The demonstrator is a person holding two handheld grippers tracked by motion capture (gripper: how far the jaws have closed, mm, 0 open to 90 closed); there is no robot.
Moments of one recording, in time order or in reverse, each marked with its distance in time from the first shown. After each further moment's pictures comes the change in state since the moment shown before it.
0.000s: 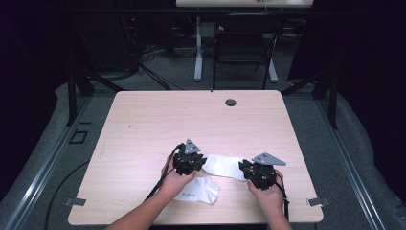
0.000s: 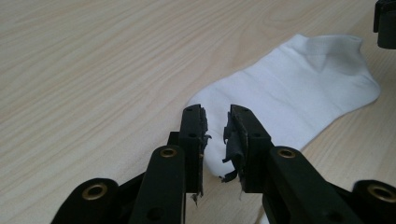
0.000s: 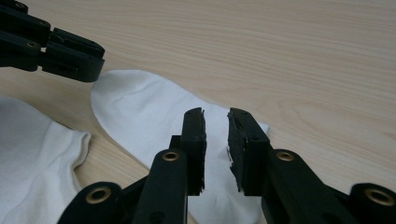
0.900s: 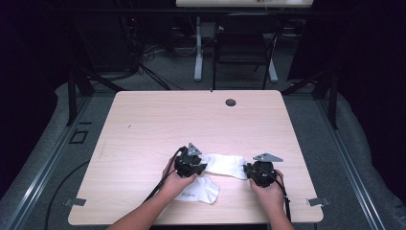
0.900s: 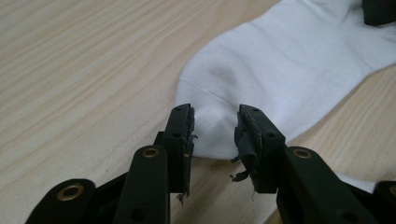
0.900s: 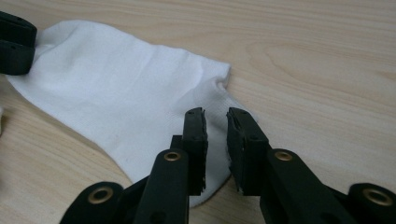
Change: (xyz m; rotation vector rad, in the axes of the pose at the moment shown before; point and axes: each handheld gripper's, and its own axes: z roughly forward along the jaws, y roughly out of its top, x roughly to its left) left arm 0.006 -0.014 0.016 0.093 -0.008 0.006; right arm -0.024 -0.018 0.025 0.142 -0.079 0.073
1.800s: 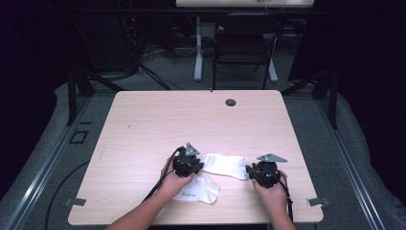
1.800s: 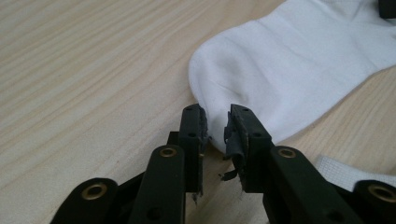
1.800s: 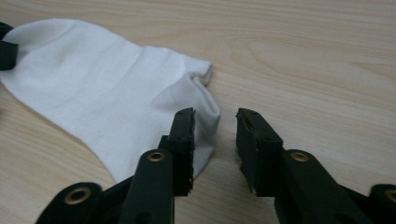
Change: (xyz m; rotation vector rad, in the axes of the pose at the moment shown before) left arm 0.003 -0.002 -0.001 -0.006 0.000 -0.012; right arm -0.008 -0.003 -0.004 -0.004 -0.009 0.024
